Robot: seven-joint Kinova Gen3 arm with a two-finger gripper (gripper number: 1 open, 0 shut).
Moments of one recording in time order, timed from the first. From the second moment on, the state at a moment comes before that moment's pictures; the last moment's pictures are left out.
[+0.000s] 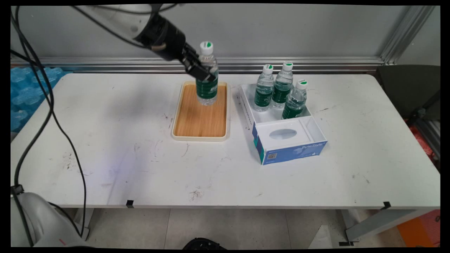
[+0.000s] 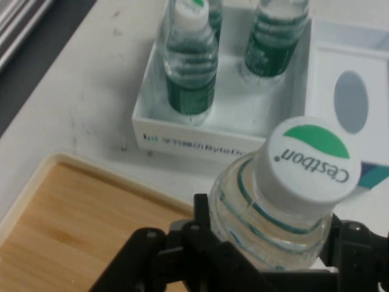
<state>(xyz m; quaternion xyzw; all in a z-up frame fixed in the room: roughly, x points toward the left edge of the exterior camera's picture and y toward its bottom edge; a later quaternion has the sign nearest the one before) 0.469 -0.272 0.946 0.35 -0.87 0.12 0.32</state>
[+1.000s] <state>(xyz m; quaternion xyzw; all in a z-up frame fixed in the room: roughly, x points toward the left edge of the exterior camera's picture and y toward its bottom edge) 0.478 -0.289 0.831 0.29 -0.89 0.11 0.33</state>
